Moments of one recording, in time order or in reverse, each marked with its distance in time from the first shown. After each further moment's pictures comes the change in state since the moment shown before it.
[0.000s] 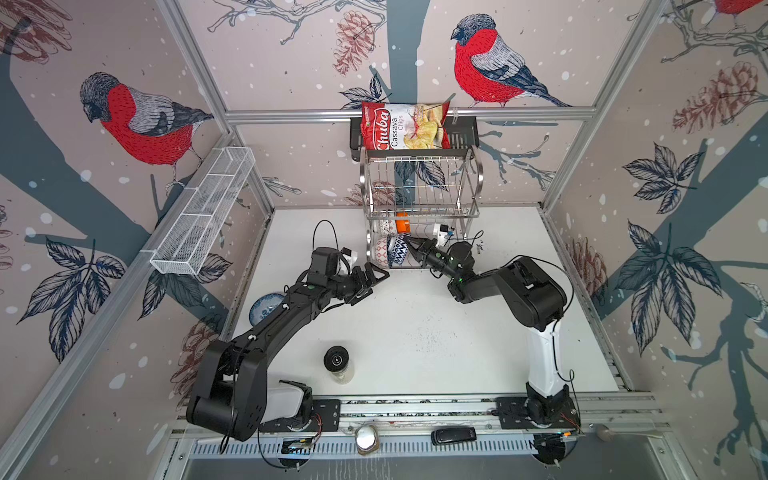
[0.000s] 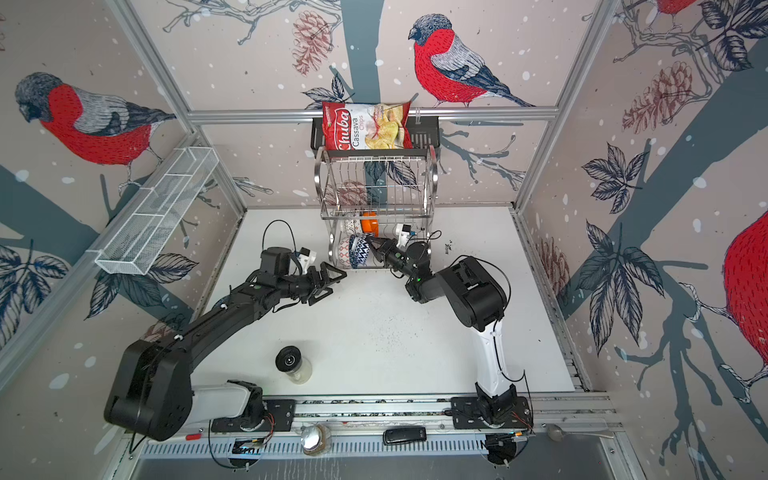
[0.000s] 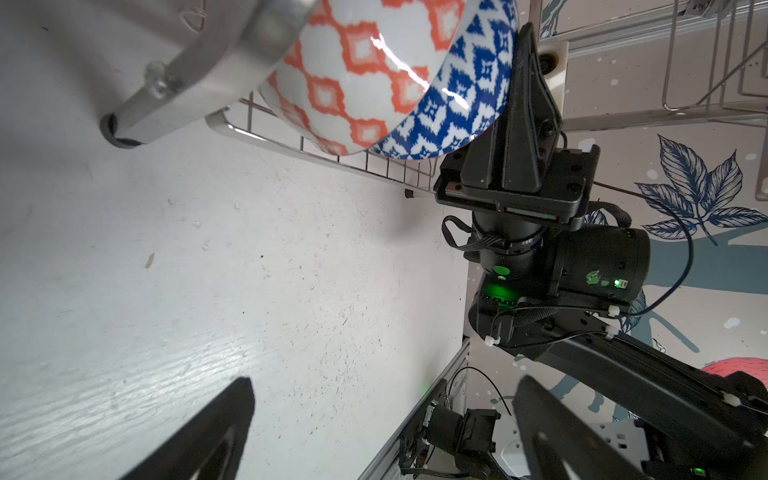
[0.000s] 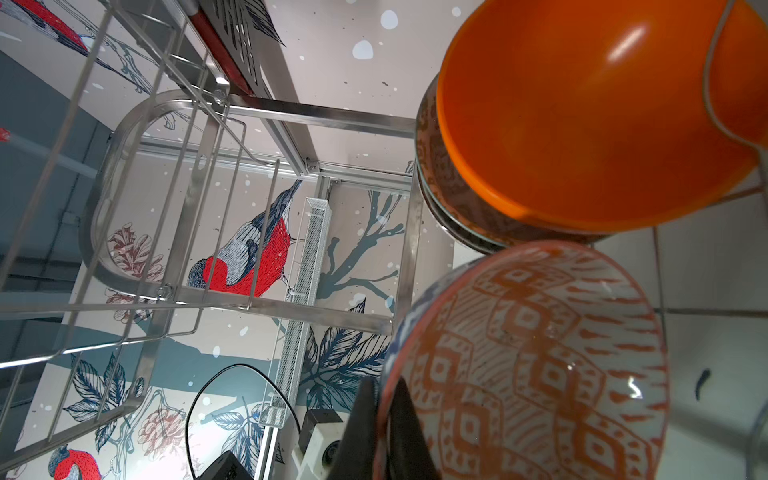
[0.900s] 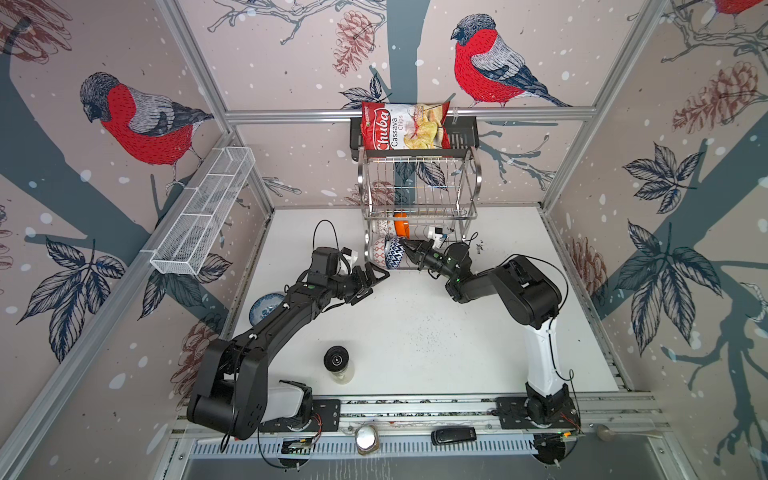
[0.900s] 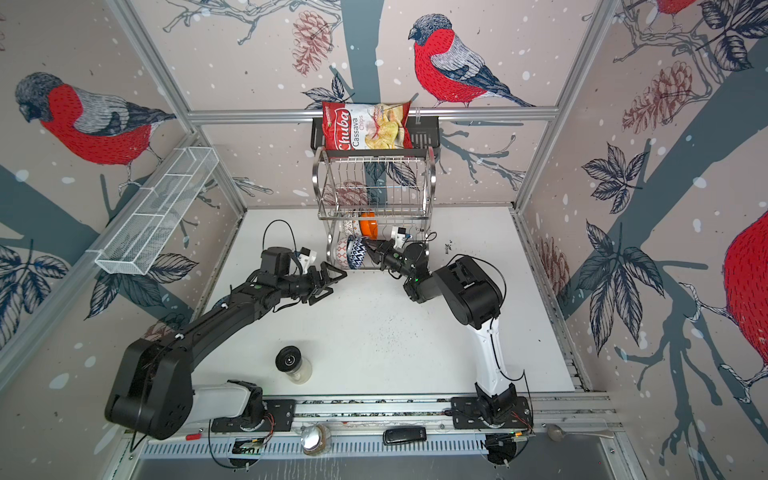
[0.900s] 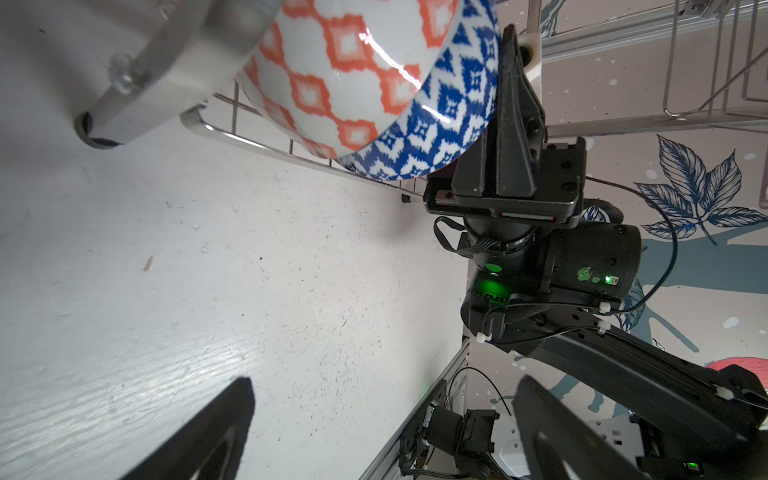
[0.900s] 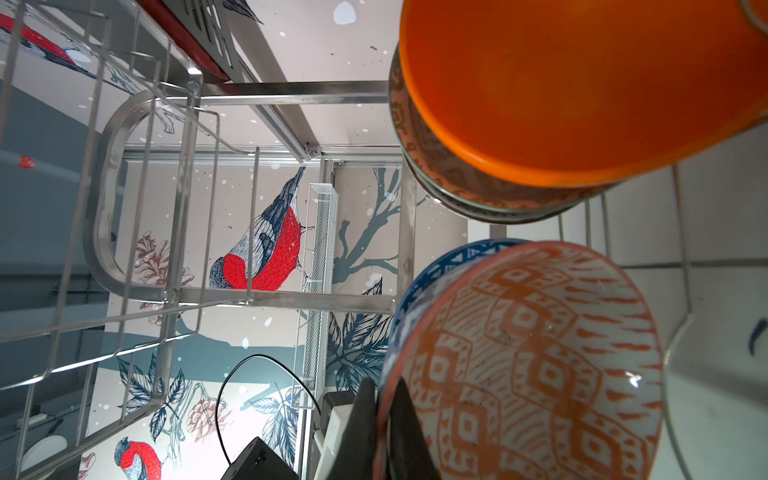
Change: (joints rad) left arm 0.000 0.004 0.000 0.007 0.002 0.000; right arm 0.000 0.037 0.027 0.011 -0.064 0.118
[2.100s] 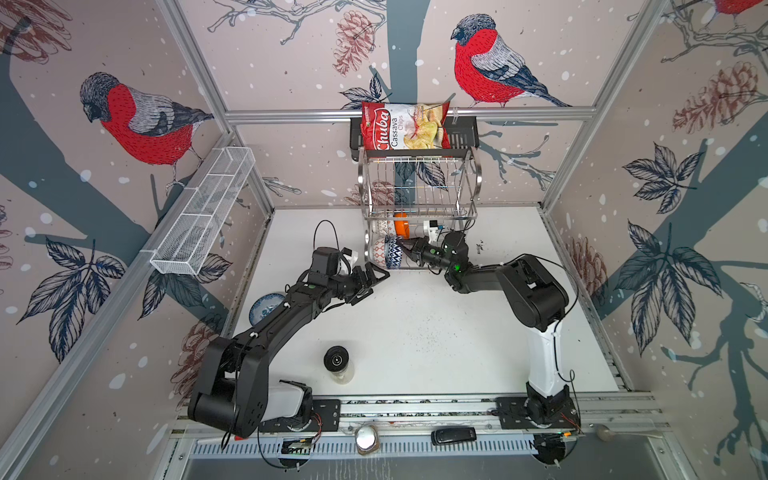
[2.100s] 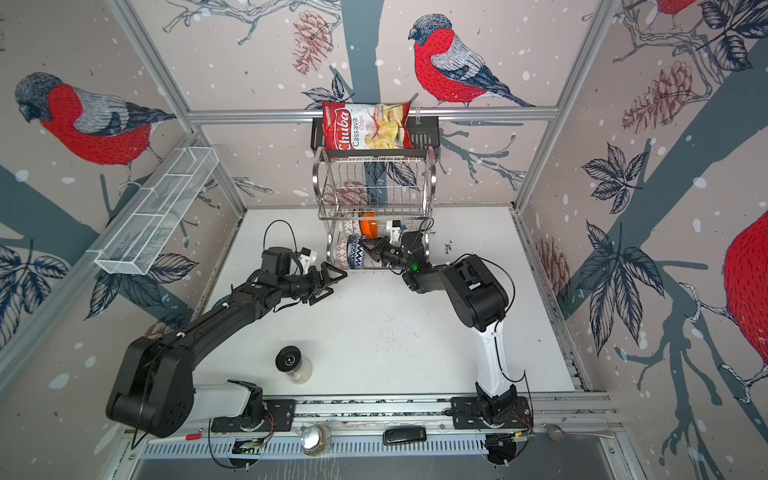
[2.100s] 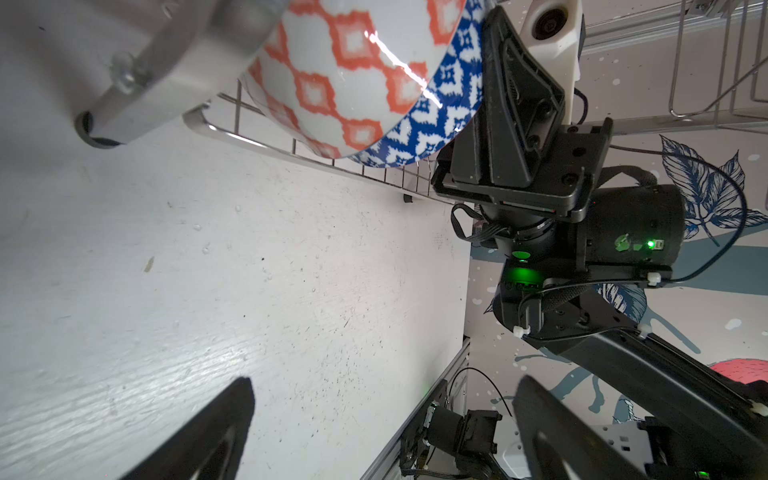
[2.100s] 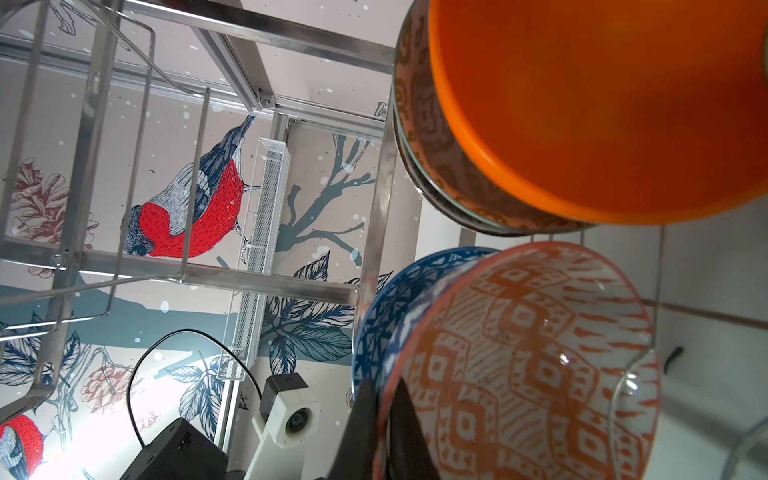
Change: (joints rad) left arm 0.000 0.010 0.000 0.004 0.001 0.000; right arm -0.016 -0.049 0.094 -0.321 -0.097 -0.307
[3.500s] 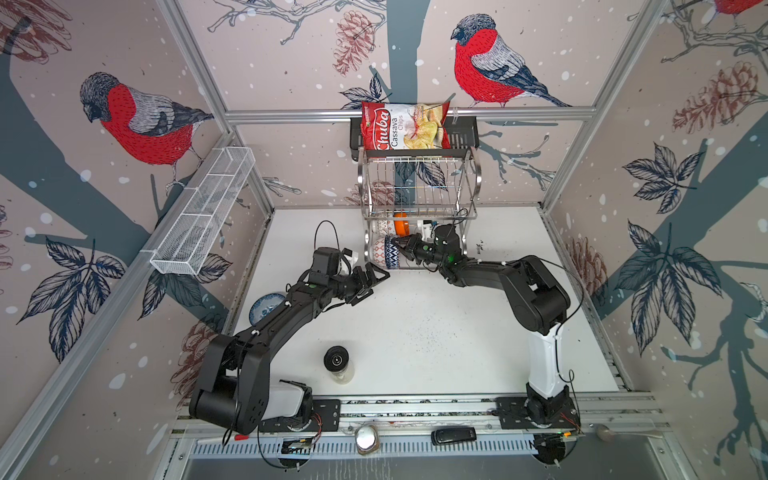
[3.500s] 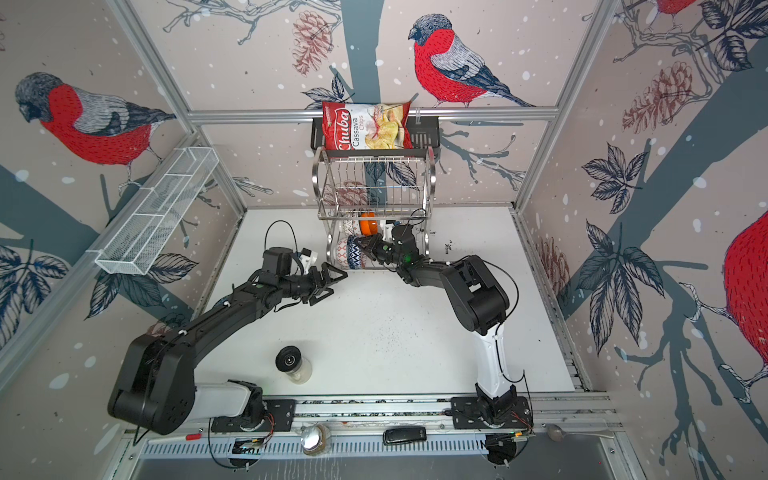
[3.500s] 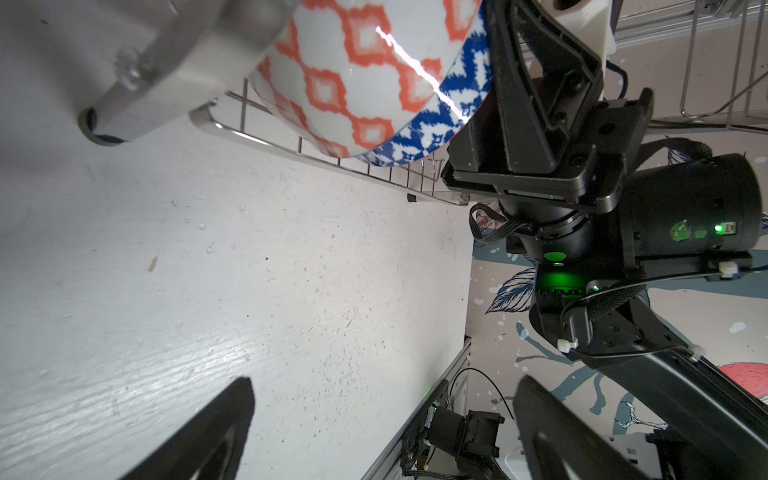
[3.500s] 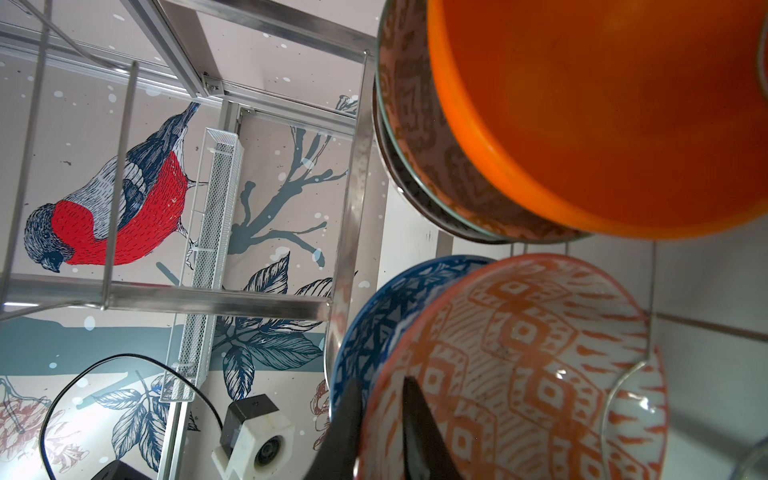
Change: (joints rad) left arm 0.000 0.014 0.001 0.001 0.000 0.000; right arm 0.037 -0.027 0.098 -0.269 0.068 -0.103
